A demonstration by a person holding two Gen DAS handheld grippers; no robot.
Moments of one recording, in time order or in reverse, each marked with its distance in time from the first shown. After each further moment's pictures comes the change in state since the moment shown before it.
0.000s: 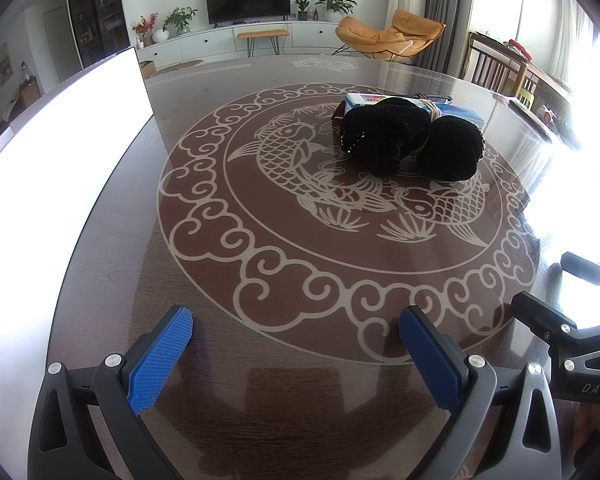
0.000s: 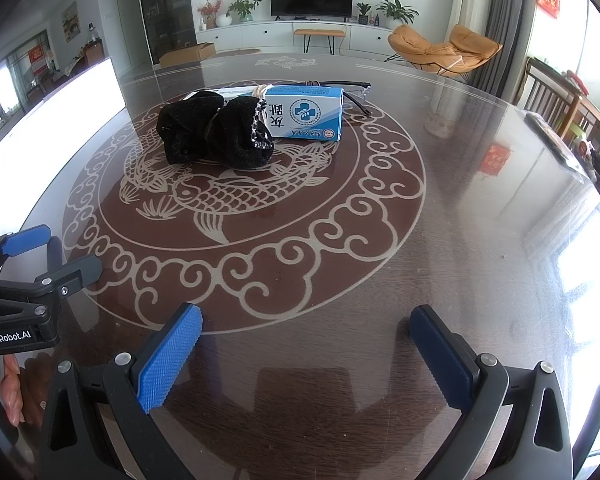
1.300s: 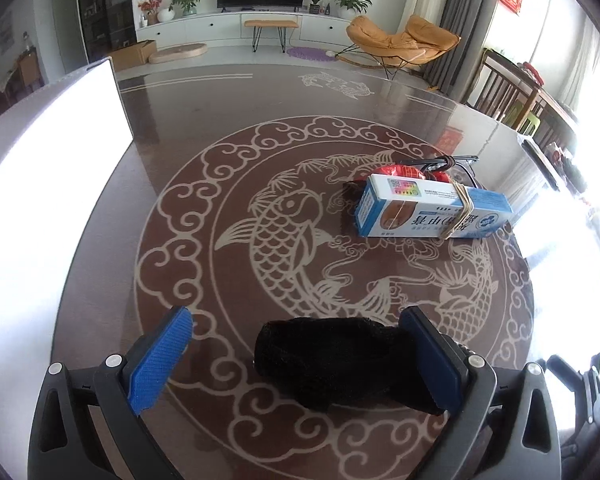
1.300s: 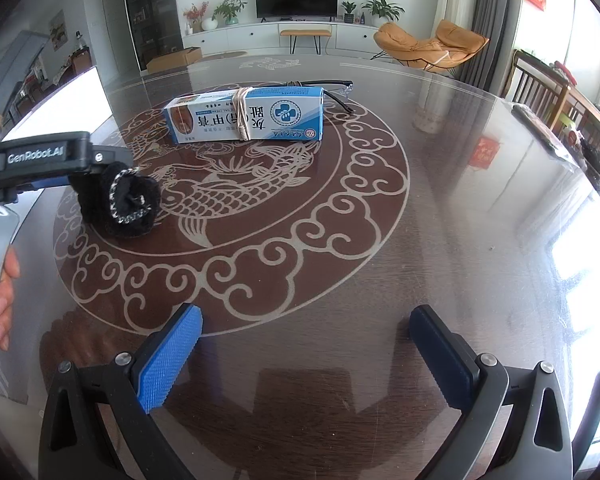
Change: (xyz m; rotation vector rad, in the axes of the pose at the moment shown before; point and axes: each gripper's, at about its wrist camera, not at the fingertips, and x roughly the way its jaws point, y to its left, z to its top) left arm 0.015 0.019 0.076 -0.073 0.034 -0.050; right arm -0.007 0.006 -0.007 0.043 -0.003 -0.031
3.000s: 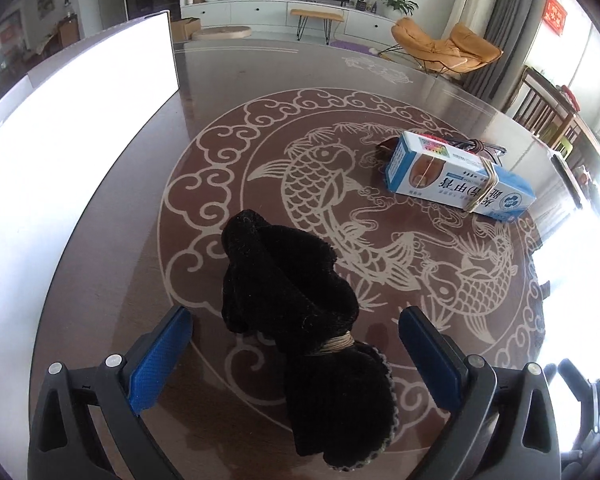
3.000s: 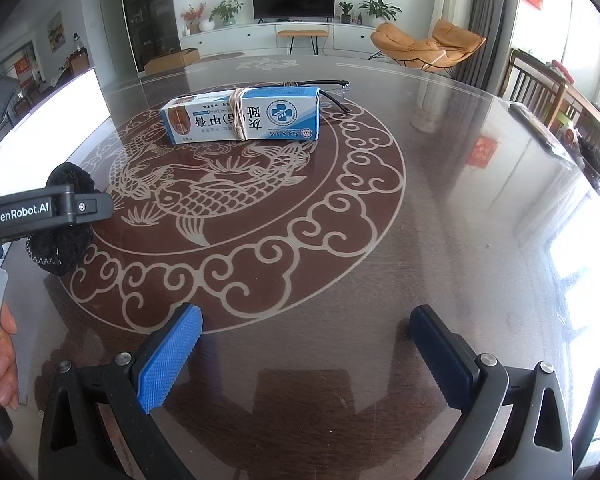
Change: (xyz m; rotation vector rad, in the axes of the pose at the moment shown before) left arm 0.011 -0.010 -0.035 -0.132 0.032 0.092; right arm 0.002 -0.010 0.003 0.010 -0.002 -0.005
